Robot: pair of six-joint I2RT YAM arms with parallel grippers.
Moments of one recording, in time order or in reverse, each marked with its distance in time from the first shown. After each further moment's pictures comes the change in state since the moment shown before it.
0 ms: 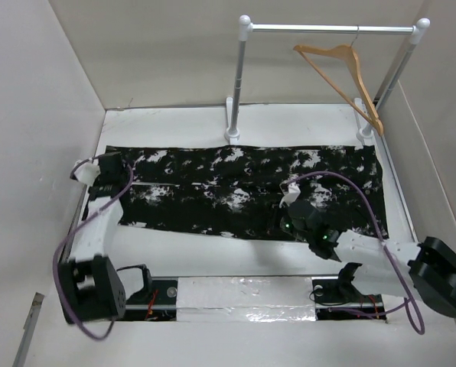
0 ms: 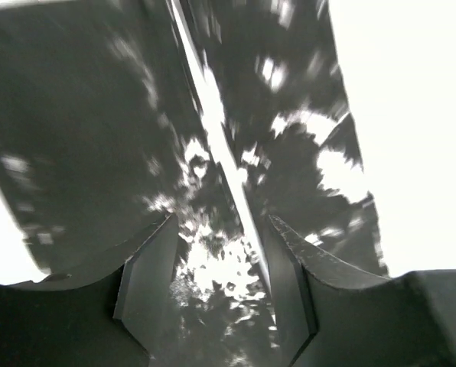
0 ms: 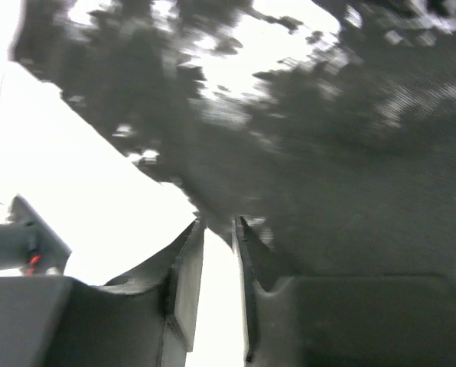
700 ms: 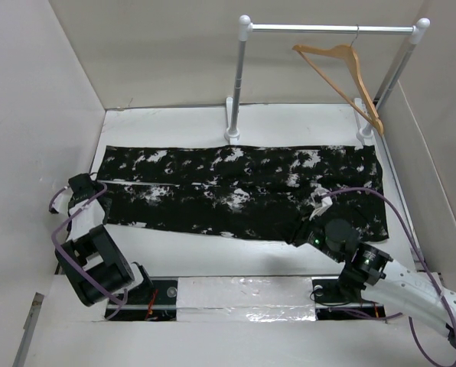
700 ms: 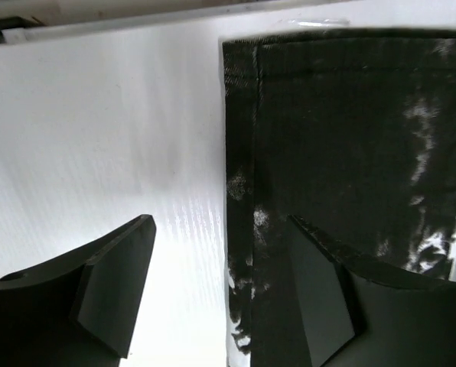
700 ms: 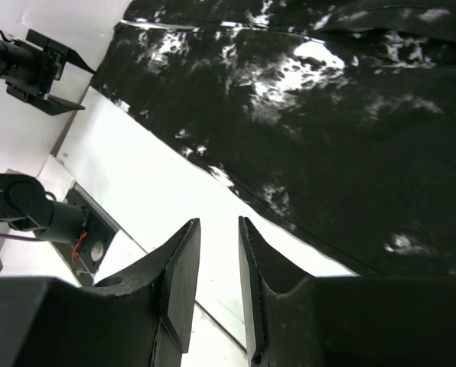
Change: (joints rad) left arm 0.404 0.059 -0.095 -0.122 0.073 0.154; right arm 0.083 -0.696 -0.084 -0.407 0.112 -0.037
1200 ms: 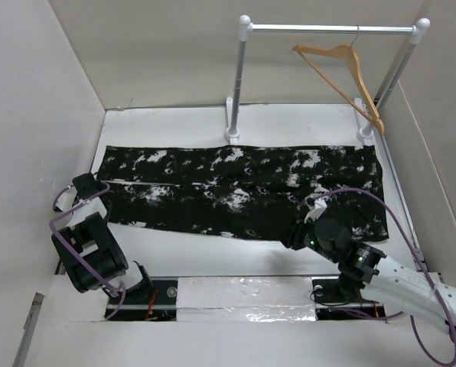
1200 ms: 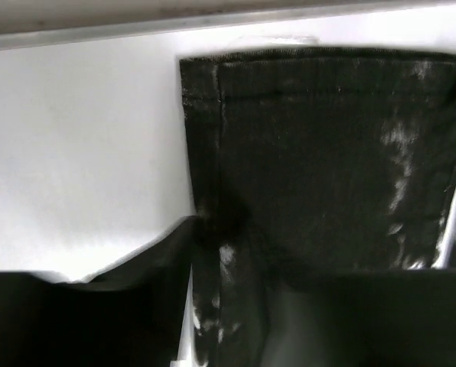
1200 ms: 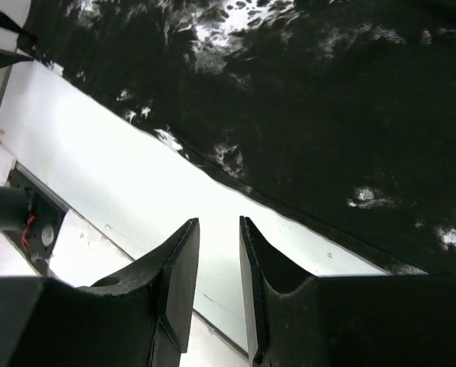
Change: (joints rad) left arm -0.024 0.110 -0.033 0.165 0.010 -0.045; right arm 0.000 0.077 -0.017 -0.075 0.016 0.023
